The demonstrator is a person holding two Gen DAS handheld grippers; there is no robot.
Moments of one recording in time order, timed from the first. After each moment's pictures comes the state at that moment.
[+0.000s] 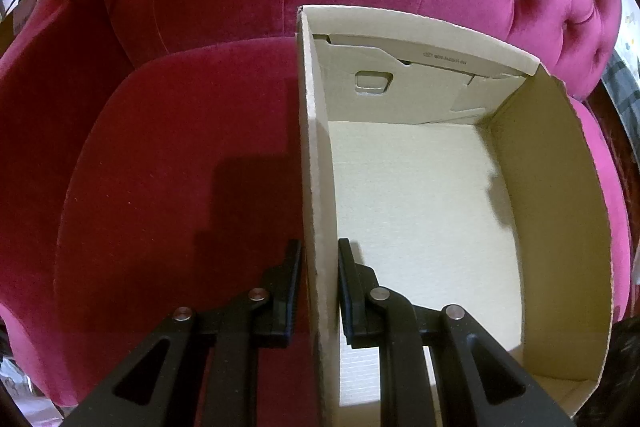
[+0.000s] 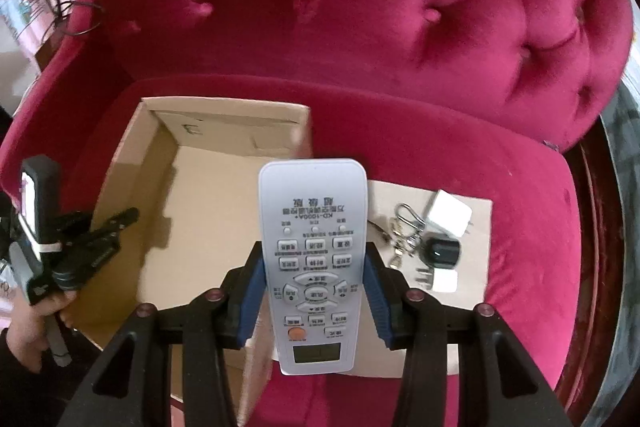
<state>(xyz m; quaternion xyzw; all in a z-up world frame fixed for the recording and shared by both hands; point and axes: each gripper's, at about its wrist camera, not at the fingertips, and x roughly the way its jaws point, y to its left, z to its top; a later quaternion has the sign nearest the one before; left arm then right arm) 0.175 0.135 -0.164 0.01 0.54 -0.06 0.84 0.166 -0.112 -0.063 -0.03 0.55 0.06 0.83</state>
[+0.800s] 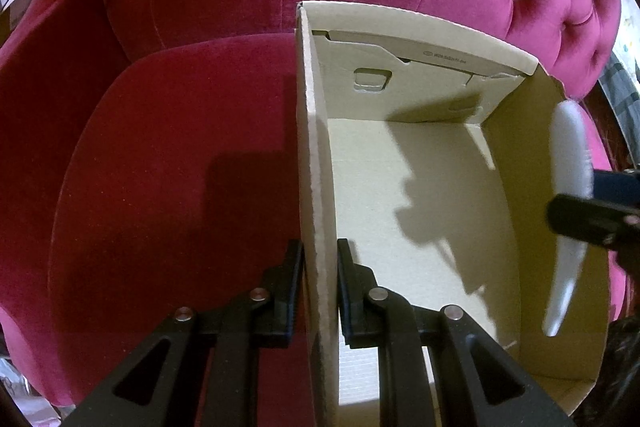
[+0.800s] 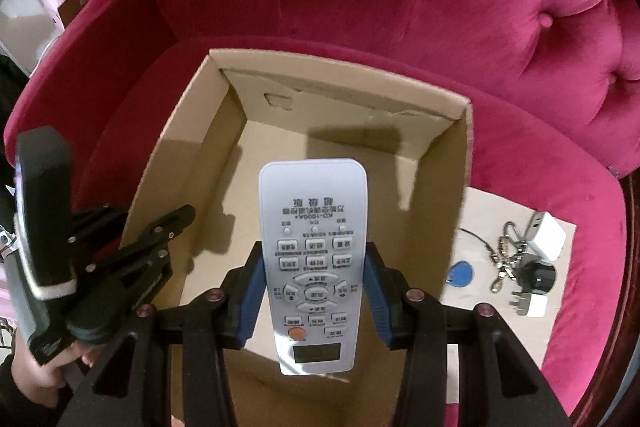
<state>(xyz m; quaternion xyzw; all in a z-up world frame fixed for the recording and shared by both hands) 0.181 0.138 -0.167 0.01 0.55 -0.07 0.84 0.194 -0.015 -0.119 -0.04 0.58 0.12 0.80</state>
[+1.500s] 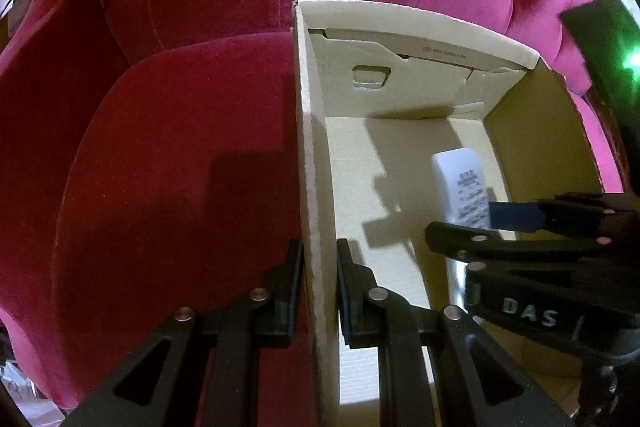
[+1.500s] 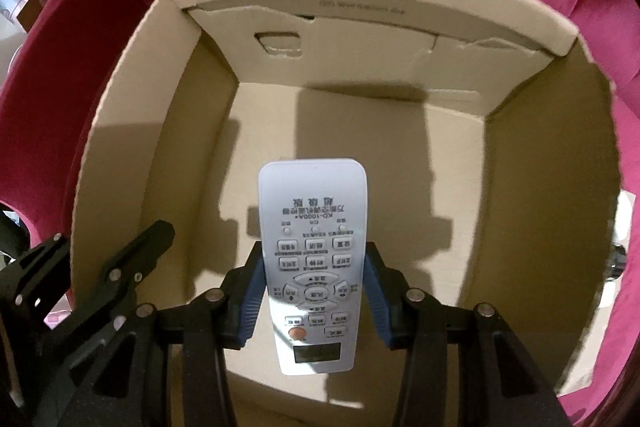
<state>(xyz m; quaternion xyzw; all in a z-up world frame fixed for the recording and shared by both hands) 0.182 0.131 -0.166 0.02 0.55 -0.06 0.83 0.222 0.007 -0.195 0.01 0.64 0.12 0.76</state>
